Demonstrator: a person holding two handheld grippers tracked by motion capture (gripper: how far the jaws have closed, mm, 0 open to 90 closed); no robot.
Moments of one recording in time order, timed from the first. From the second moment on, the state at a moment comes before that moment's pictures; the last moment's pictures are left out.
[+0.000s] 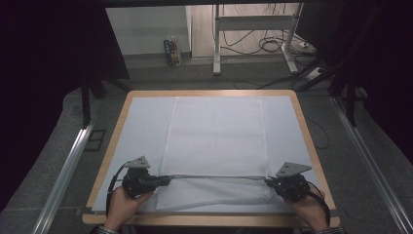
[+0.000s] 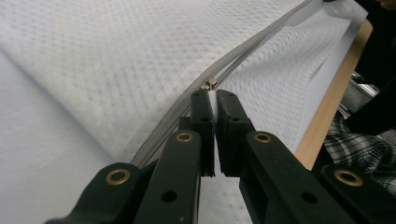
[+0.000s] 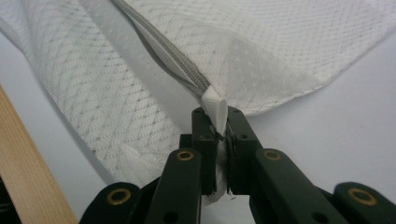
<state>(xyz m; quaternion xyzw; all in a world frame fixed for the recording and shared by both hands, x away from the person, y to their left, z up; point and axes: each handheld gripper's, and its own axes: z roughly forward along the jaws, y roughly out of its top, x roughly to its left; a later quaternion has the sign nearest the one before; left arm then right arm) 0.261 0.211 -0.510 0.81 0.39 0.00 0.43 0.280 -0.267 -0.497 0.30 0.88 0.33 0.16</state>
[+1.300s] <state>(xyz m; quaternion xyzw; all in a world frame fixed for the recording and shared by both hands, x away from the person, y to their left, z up) 0.250 0.248 -0.511 0.79 0.45 0.04 0.42 0.280 -0.272 -0.498 0.32 0.88 0.32 0.15</state>
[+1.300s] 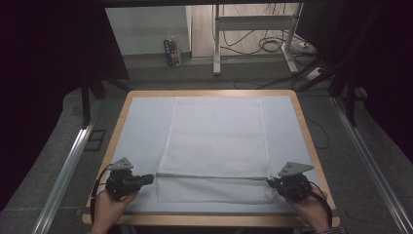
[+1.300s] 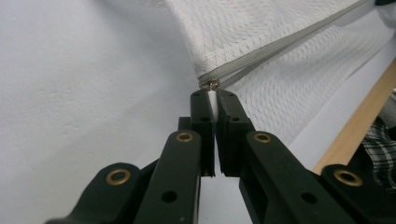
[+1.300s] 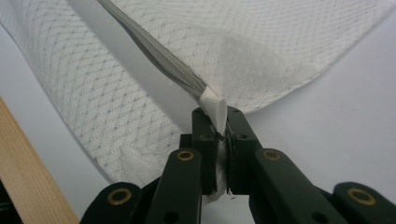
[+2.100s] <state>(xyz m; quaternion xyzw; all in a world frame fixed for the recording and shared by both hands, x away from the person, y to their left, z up) 0.246 0.238 -0.528 0.82 0.45 0.04 0.35 0.261 -0.273 -0.505 0.32 0.89 0.29 0.14</state>
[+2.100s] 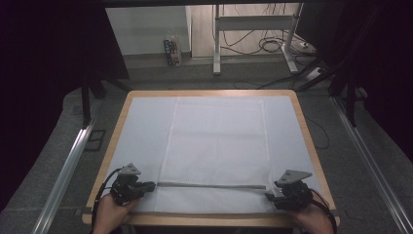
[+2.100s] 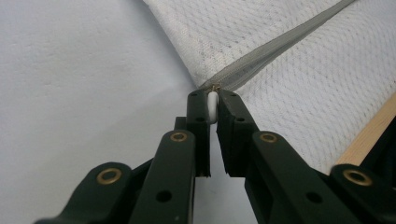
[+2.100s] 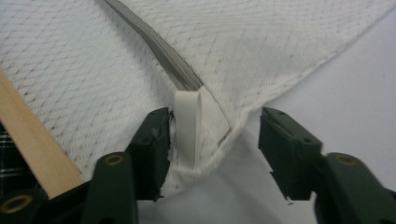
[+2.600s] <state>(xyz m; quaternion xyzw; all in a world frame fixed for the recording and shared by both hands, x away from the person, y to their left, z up) 0.245 0.234 -0.527 0.82 0.45 0.06 0.35 0.254 -0.287 -0.507 0.33 0.88 0.31 0.13</state>
